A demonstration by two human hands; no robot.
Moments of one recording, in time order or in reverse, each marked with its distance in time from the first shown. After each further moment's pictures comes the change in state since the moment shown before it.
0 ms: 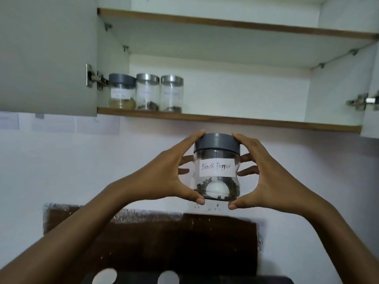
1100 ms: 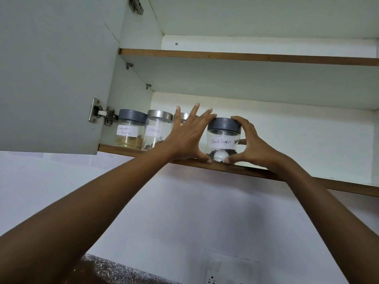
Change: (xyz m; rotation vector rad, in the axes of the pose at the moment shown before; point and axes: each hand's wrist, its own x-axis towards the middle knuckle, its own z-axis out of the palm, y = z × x) left_hand 0.222 -0.086 -0.108 1.176 0.416 0.017; right_hand 0.266 0.116 -0.041 0.086 0.089 -0.199
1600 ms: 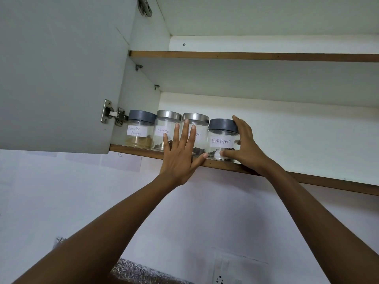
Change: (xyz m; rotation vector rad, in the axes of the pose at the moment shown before) left_hand -0.051 -0.009 0.058 -0.011 0.151 -0.307; right_hand 0.018 0.009 0.037 -0.023 0.129 0.015
